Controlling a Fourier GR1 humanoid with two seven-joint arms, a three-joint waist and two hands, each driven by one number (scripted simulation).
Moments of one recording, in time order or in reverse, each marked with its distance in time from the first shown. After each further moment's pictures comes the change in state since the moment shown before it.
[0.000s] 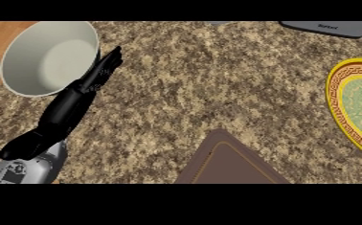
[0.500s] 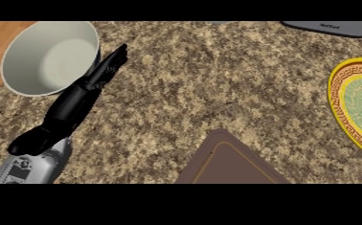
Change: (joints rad) left arm -0.033 -0.013 -0.013 0.015 -0.006 -0.002 0.011; right arm -0.020 -0.081 0.110 0.011 0.112 -0.068 0.028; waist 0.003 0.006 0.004
